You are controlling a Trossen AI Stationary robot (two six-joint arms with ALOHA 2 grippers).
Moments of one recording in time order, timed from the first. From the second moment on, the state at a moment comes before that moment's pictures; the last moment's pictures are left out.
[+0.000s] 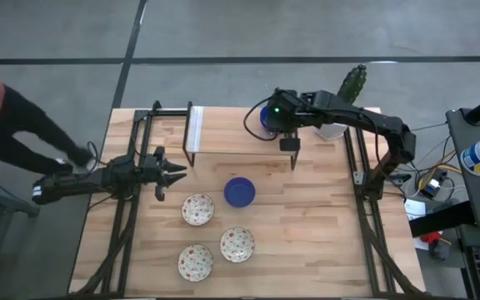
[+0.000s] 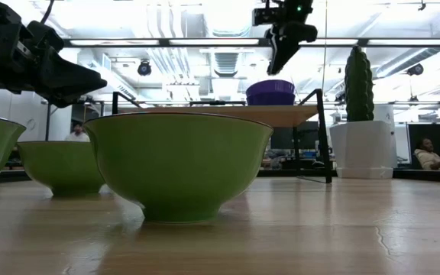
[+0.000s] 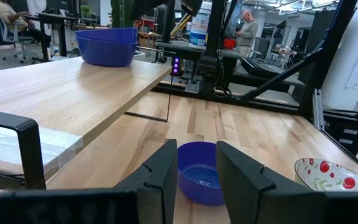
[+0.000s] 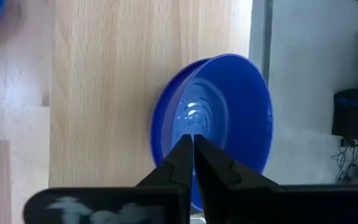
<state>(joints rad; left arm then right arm) 0.14 0.11 0.01 0.02 0.02 -0.13 -0.32 1.68 1.74 -1.17 0.29 -0.47</state>
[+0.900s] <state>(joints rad) 0.14 0.11 0.01 0.02 0.02 -0.13 -0.32 1.68 1.66 -1.13 0.31 -0.46</state>
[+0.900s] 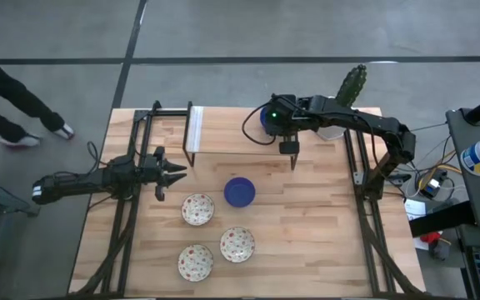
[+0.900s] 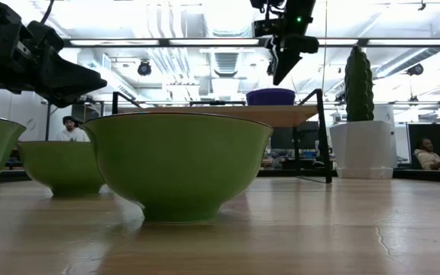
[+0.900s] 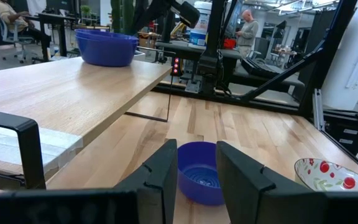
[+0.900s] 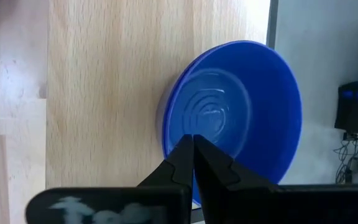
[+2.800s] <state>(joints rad) 0.14 0.11 0.01 0.02 0.02 -0.13 0.17 1.98 1.67 -0.95 -0.01 -0.60</state>
